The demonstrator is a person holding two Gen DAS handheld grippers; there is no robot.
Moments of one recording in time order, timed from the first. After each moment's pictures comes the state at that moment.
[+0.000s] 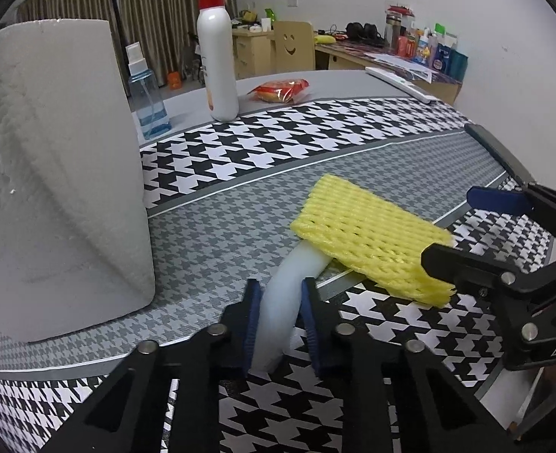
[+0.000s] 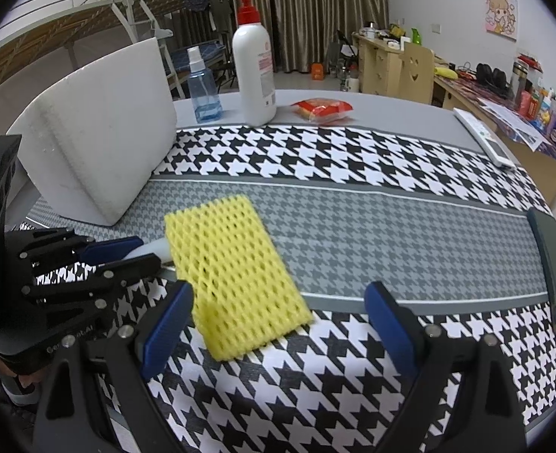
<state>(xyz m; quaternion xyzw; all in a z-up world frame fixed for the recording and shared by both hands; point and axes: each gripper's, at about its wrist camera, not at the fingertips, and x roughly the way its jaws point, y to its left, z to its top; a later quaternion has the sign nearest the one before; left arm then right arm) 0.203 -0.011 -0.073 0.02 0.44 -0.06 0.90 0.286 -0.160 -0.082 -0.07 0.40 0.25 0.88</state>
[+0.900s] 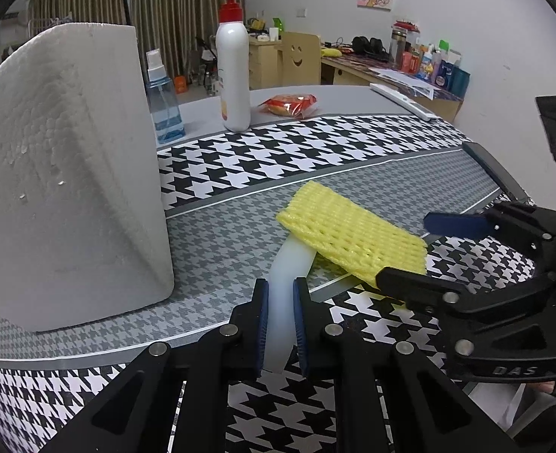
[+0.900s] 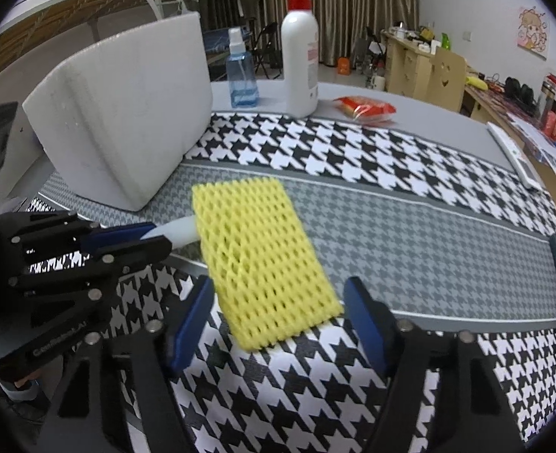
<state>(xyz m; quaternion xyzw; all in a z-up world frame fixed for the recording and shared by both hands) 0.193 -0.002 -0.063 0.01 0.42 -0.05 0.91 0.283 -0.127 -0.085 -0.11 0.41 0.29 0.86</state>
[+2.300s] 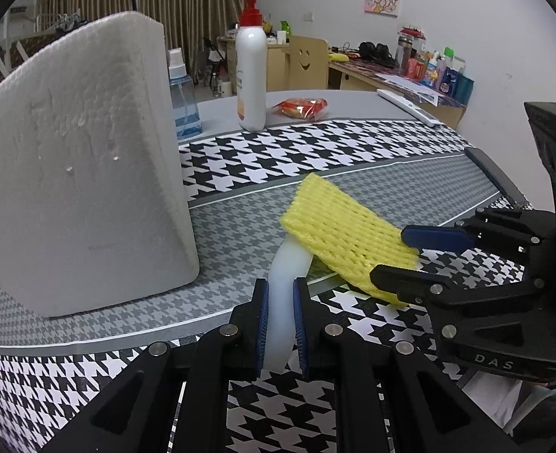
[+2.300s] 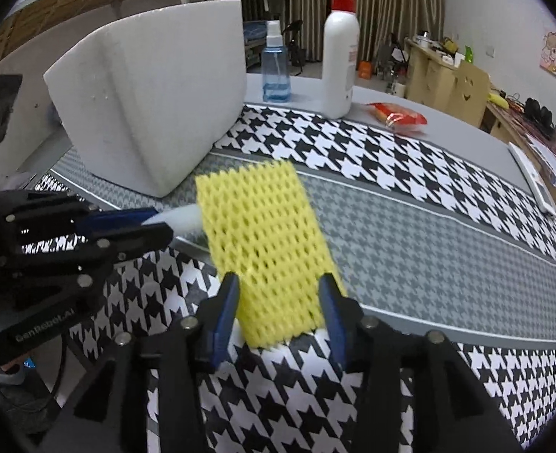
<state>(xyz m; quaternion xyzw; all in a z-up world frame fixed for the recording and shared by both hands) 0.180 0.013 -0.058 -0.01 0.42 -0.04 0.91 0.271 -0.108 -0.085 -0.14 0.40 0.33 0.84</state>
